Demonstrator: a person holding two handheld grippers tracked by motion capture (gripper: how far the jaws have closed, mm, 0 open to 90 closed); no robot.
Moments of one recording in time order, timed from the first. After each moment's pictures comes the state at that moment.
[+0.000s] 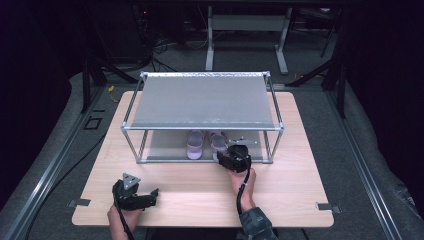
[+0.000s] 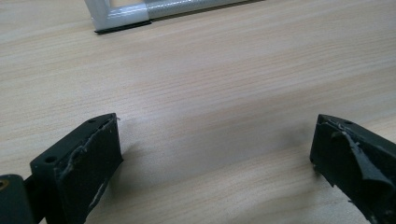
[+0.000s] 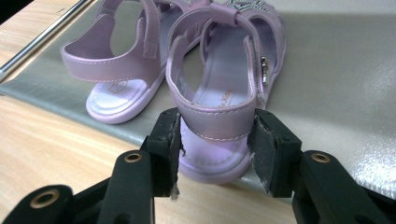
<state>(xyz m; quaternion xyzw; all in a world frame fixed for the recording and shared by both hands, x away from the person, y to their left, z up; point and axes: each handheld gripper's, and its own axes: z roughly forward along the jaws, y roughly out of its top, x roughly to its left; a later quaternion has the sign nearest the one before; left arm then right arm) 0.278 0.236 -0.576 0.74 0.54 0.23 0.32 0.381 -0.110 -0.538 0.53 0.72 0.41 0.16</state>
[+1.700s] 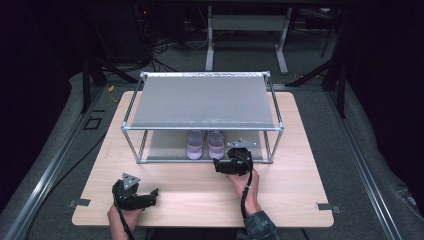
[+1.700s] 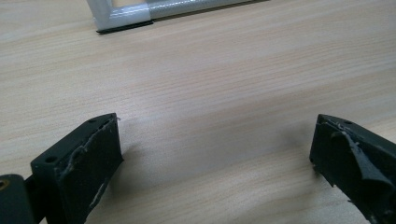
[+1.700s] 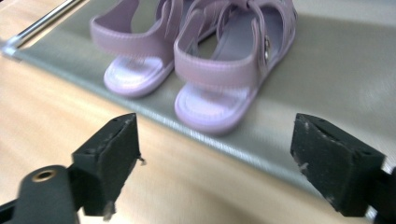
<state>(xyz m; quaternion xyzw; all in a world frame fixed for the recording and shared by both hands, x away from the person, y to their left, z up) 0.278 0.236 -0.576 0.74 0.54 0.23 0.32 0.365 -0.114 -0.528 0.49 0.76 0.39 0.18</state>
